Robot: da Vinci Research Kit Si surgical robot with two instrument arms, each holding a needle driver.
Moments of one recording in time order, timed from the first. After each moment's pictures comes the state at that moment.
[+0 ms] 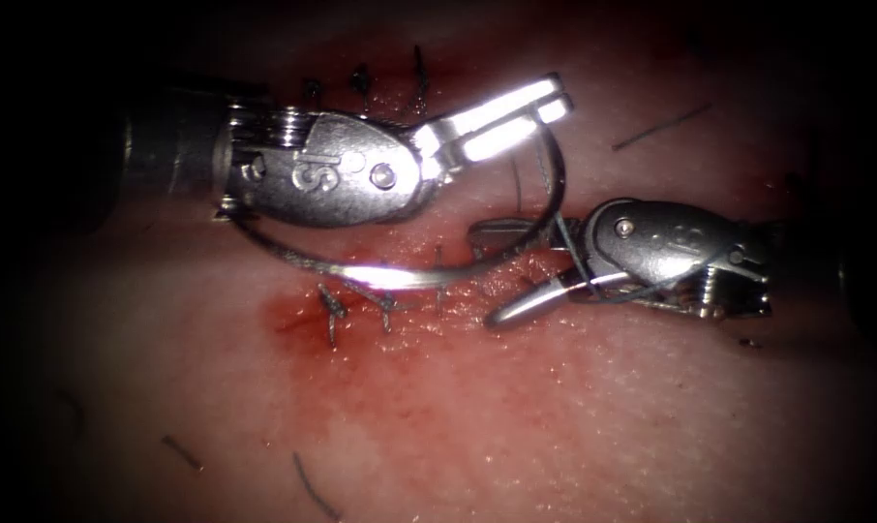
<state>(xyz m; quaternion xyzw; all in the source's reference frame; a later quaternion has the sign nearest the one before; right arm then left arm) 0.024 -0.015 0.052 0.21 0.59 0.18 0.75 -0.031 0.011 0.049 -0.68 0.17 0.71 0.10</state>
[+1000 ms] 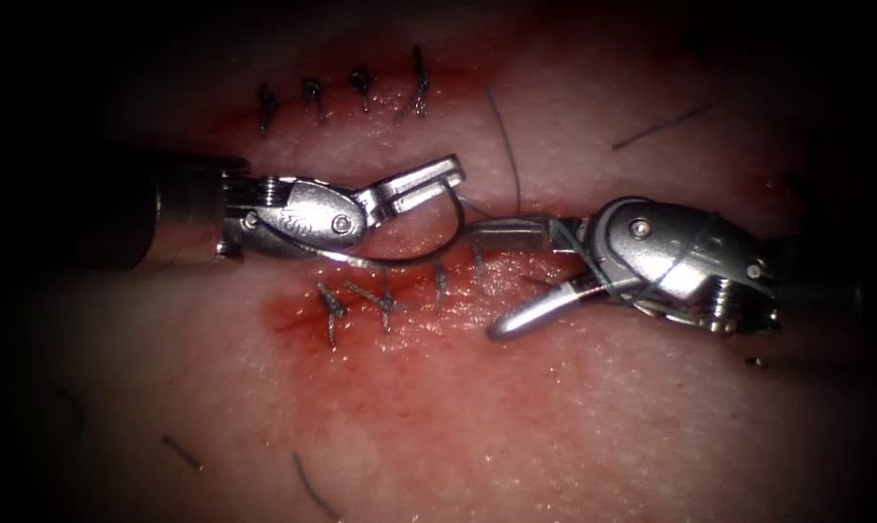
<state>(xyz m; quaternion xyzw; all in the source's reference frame) 0.022 -0.013 0.050 0.20 0.68 0.22 0.67 -0.027 0.007 0.063 -0.64 0.11 0.76 0.06</state>
